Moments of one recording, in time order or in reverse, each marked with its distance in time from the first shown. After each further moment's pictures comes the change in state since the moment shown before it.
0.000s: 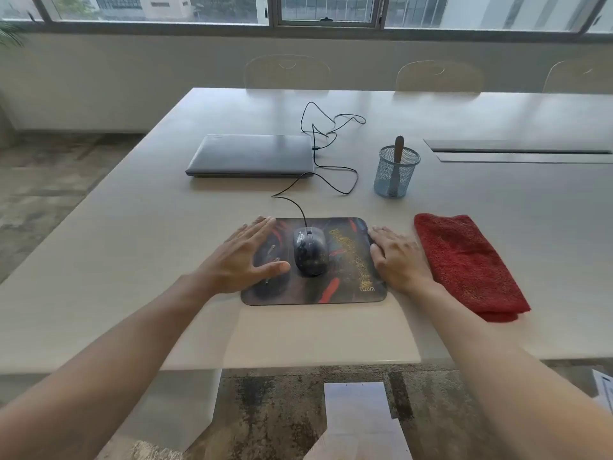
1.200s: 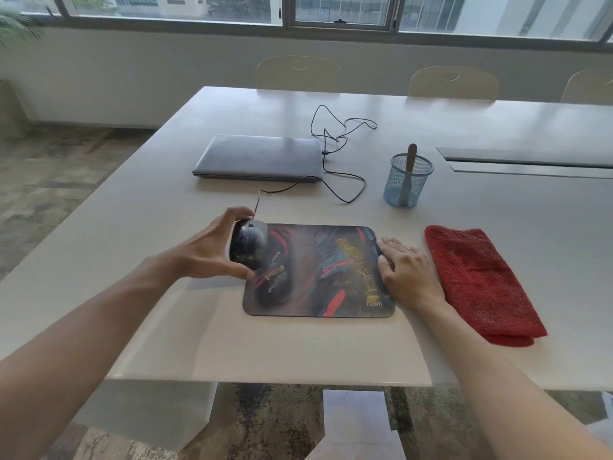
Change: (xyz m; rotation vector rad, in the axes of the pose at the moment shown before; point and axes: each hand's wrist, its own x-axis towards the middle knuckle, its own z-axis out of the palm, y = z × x) left_hand 0.000 -0.040 -0.044 -0.204 -0.027 -0.065; right_hand 0.000 0.005 0.004 0.032 0.007 0.011
